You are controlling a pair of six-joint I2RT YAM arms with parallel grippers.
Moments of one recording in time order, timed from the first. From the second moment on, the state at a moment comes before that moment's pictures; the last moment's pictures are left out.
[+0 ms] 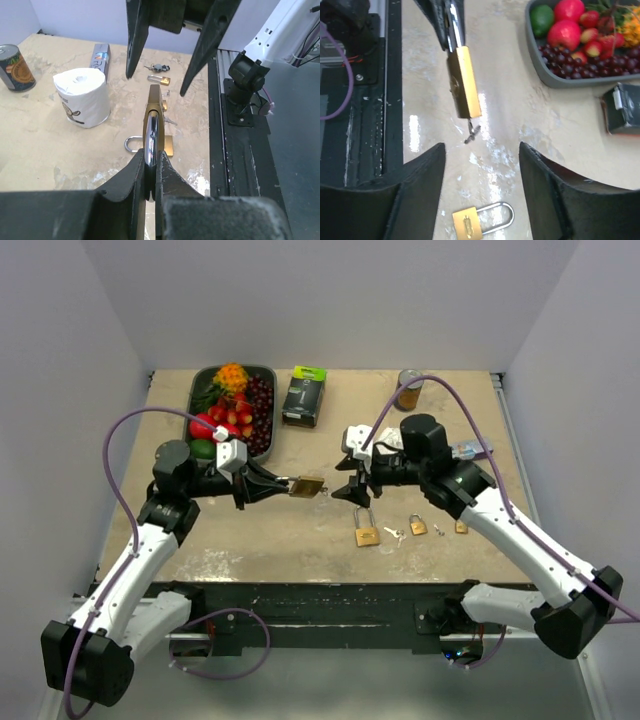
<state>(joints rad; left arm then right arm) -0.26 0.91 0.71 0.17 1.16 -0.02 0.67 1.17 1.14 -0.42 -0.66 -0.41</state>
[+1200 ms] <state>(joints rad) -0.26 0.92 0.79 -0.03 1.23 0.16 0.71 1.27 1.18 -0.46 -0.75 -0.38</state>
